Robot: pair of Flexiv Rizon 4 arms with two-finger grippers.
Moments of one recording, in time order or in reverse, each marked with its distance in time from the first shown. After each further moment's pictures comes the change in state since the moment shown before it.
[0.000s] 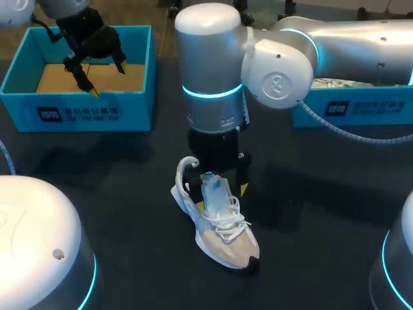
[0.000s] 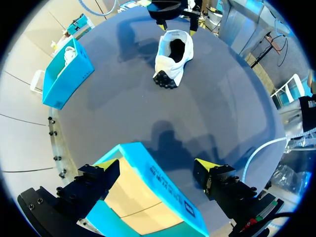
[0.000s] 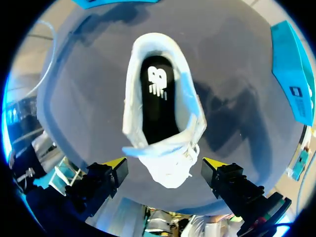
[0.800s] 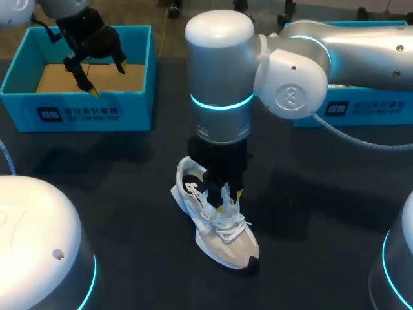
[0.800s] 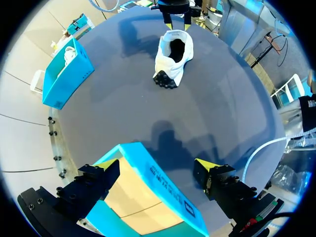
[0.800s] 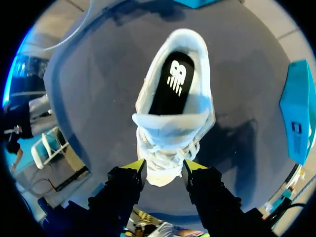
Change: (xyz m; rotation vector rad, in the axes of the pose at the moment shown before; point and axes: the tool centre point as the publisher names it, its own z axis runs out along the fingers) left arm 0.000 0.000 0.000 0.000 0.000 0.000; right arm -0.011 -0.011 0.003 -0.053 -0.050 -0.294
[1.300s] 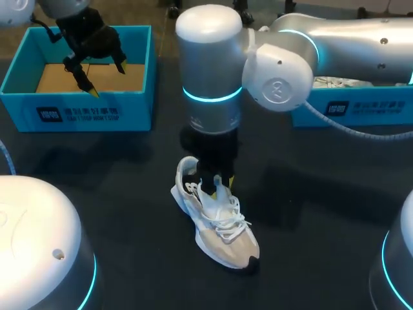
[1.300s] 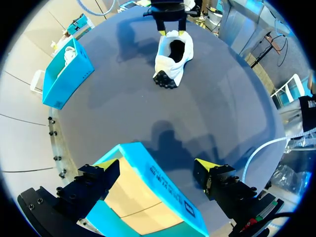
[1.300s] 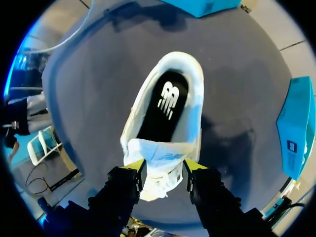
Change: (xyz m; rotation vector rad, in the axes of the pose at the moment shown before) left arm 0.000 0.000 0.000 0.000 0.000 0.000; right arm -0.020 0.042 0.007 -0.032 -0.009 -0.015
